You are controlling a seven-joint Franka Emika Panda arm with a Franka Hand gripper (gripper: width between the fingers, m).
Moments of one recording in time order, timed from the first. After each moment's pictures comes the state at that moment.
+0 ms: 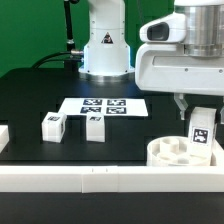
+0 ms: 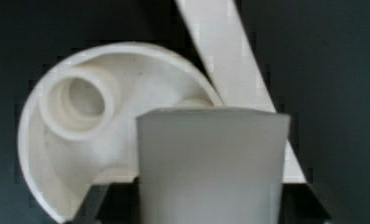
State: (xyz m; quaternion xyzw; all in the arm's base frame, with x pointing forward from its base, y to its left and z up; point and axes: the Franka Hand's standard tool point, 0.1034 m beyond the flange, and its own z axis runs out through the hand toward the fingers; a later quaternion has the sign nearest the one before) arm 0.620 0.120 0.080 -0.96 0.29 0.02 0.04
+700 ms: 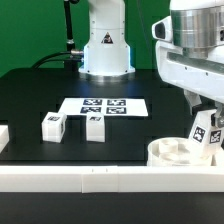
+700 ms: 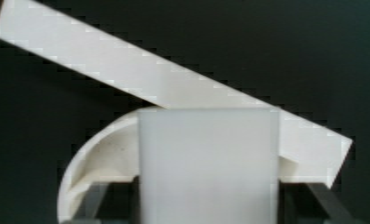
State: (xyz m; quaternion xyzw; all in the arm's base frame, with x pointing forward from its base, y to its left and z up) arm 0.619 0.125 0.080 -0.82 0.57 0.05 0.06
